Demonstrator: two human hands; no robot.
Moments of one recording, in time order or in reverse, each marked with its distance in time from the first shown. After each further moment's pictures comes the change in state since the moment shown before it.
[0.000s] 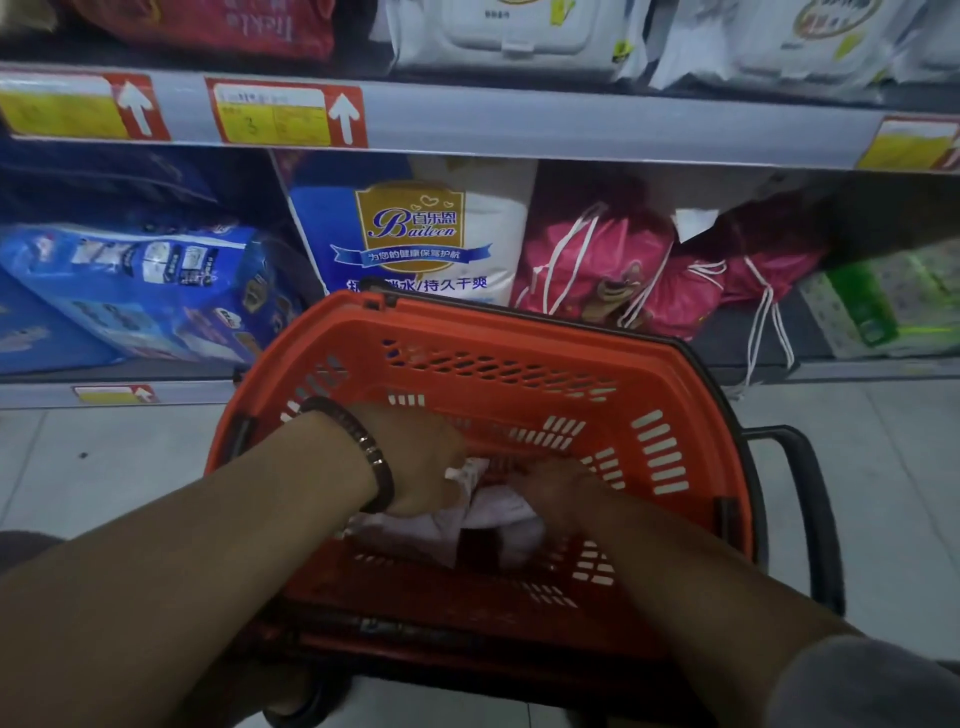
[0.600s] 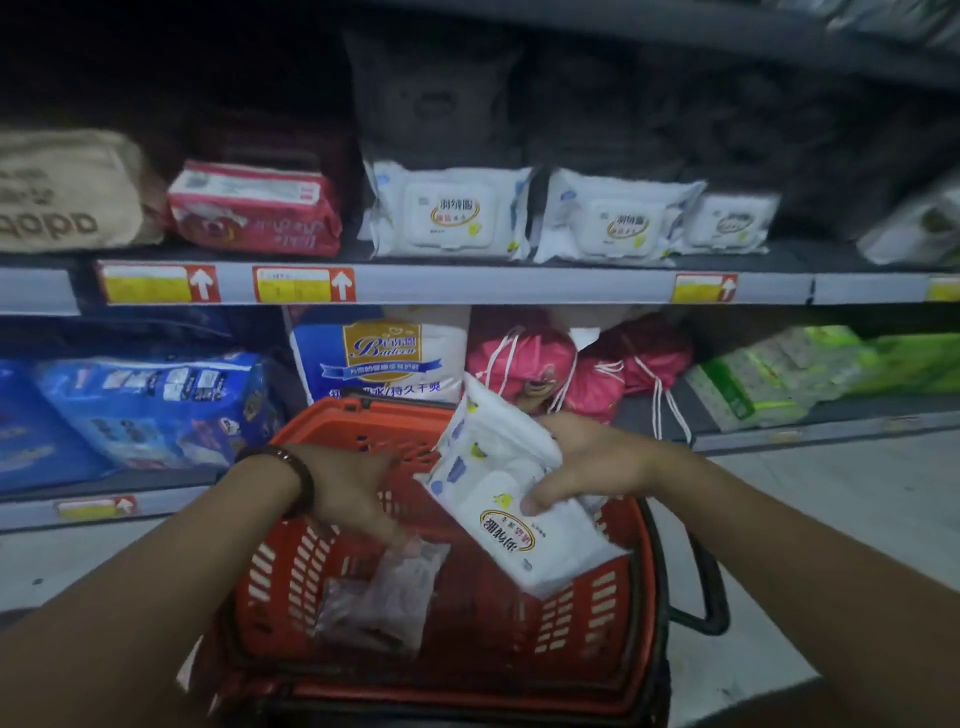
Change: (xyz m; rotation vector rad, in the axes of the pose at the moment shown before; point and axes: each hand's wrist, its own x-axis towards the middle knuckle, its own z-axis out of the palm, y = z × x) left_hand -0.048 -0.038 -0.016 -0.376 0.044 -0.009; right_hand -0.229 -0.012 -0.157 0.962 0.342 -0.131
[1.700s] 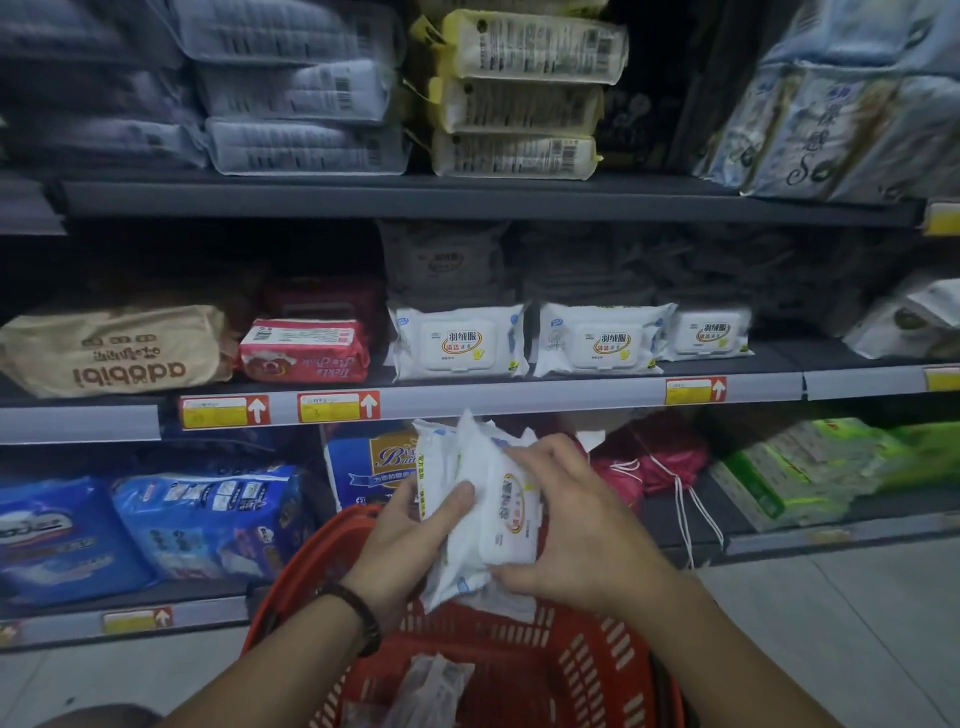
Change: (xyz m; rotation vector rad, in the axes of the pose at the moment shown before) left_hand -0.012 0.074 0.018 -1.460 0.669 0.399; right_hand -0.033 -0.053 0.017 -0.494 0.705 -0.361
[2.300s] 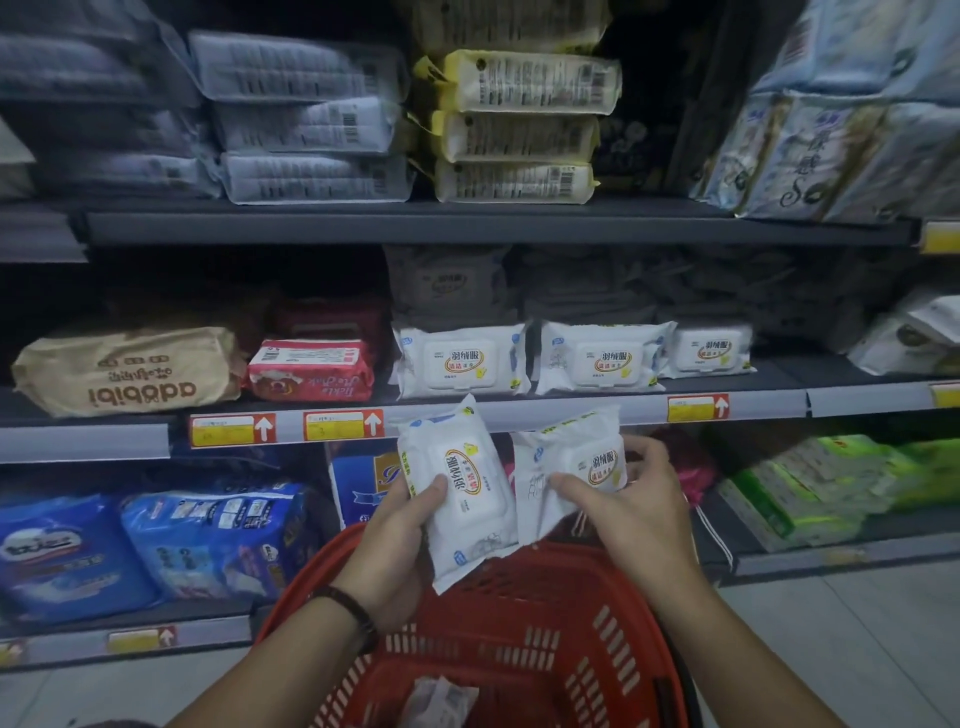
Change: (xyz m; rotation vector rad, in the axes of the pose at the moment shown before) left_hand 0.001 0.021 0.002 -0.222 -0.015 -0.035; right_hand 0.014 0.037 -0.004 0.473 0.532 0.572
